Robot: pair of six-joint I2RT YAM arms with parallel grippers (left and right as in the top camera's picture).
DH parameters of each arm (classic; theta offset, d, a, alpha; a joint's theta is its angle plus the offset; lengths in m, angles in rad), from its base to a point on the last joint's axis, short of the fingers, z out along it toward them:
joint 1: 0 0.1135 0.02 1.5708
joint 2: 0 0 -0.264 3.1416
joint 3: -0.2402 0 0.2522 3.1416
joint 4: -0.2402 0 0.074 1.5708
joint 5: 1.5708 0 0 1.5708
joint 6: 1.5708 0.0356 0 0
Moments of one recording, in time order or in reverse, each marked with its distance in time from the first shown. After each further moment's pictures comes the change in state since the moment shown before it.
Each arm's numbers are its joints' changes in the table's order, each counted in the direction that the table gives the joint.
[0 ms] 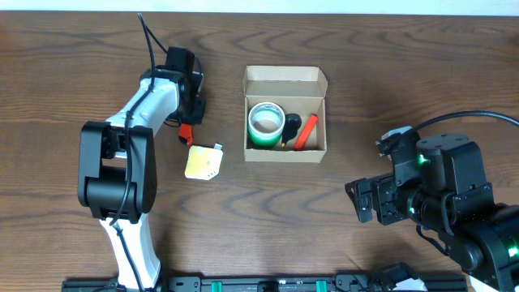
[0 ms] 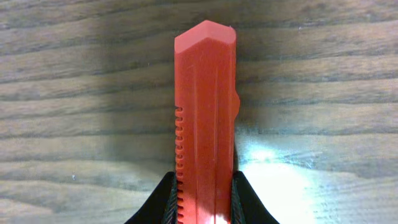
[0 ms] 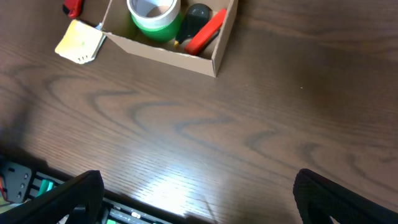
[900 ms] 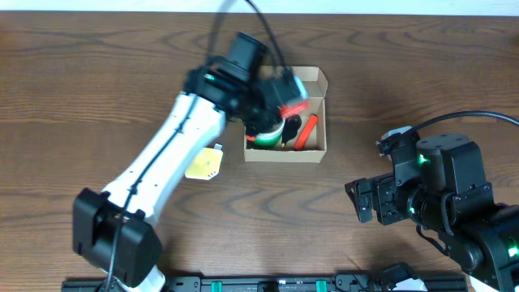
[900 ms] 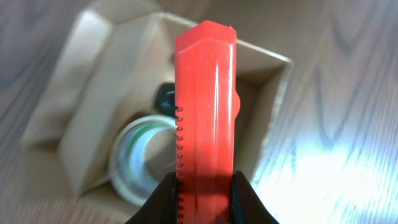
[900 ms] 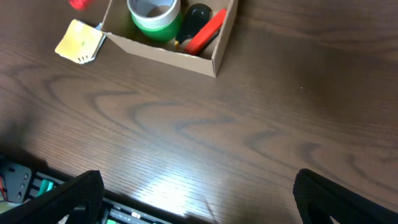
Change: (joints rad) left arm -0.409 0.309 -0.156 -0.201 0.376 0.598; right arm 0.000 0.000 0.000 0.000 0.000 0.000
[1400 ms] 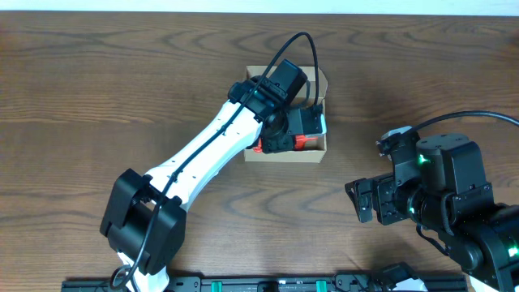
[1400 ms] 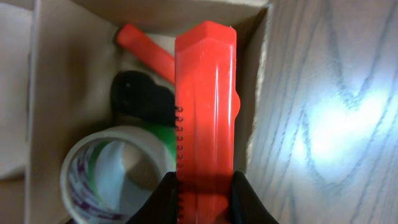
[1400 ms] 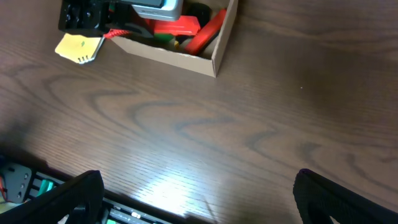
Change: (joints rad) left arm -0.123 -0.113 0.002 -0.024 -0.172 0.140; right arm 0.000 0.000 0.000 0.000 0.000 0.000
